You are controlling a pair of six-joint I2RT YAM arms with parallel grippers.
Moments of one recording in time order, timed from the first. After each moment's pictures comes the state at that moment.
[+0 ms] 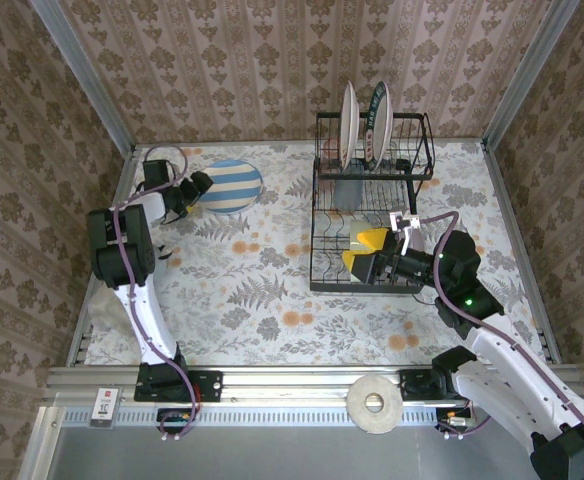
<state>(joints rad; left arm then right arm) 0.07 2.09 1.37 -0.10 0.45 -0.63 0.37 0.74 0.57 0.11 -0.69 0.53</state>
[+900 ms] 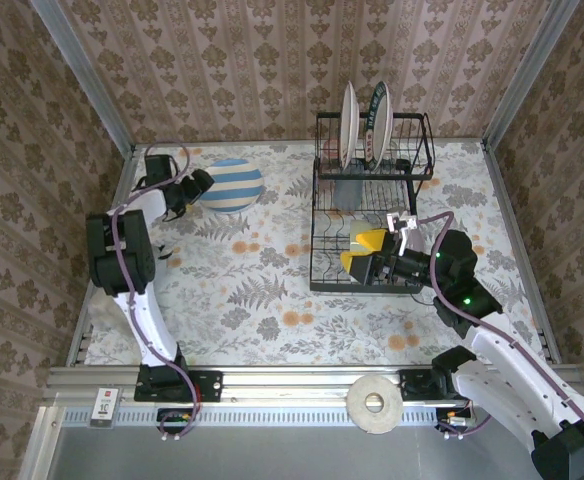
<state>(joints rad) 0.04 1.97 1.34 -0.21 0.34 -0.61 0.38 0.75 0.57 0.09 -0.67 0.50</state>
